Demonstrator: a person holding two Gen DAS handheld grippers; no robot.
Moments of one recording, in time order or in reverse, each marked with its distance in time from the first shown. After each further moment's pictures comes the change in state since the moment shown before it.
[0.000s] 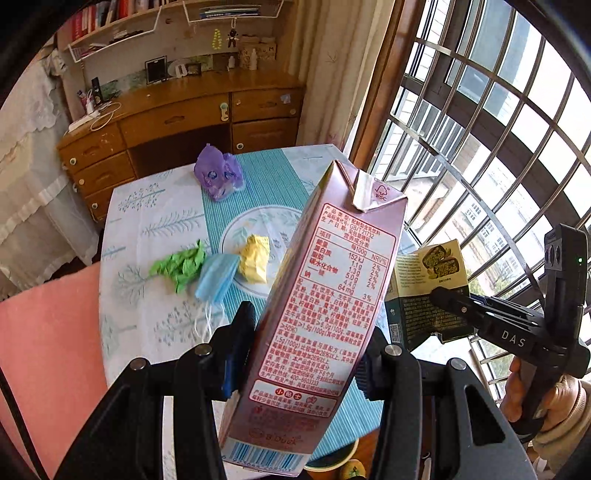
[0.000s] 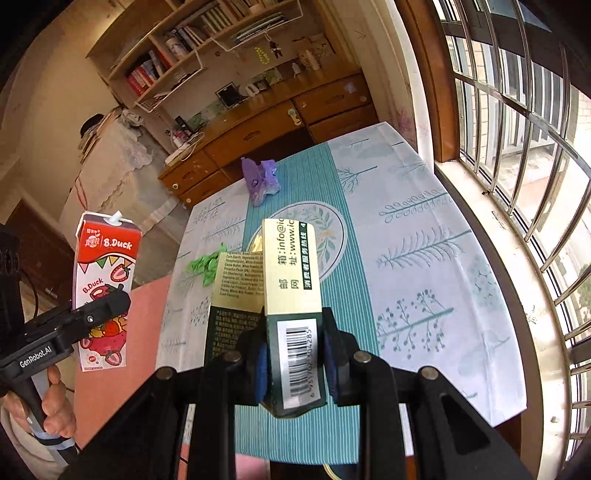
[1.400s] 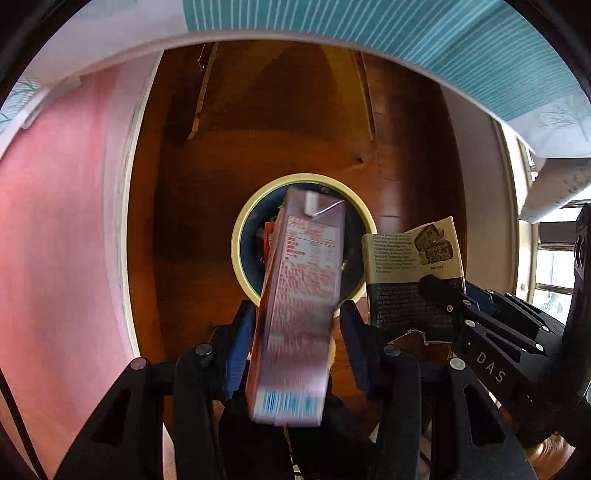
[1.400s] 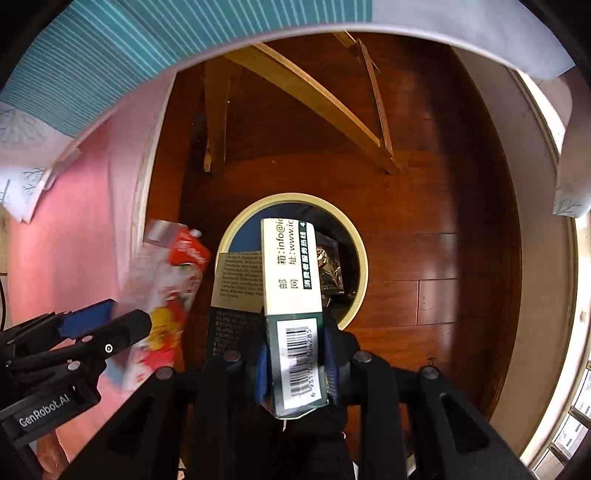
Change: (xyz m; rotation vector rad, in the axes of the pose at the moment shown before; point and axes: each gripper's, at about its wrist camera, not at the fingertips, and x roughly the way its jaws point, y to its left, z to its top) left arm 0.247 -0.045 -0.442 -0.389 0.560 0.084; right arm 0.191 -0.127 -0.378 -0.112 0.577 -0.201
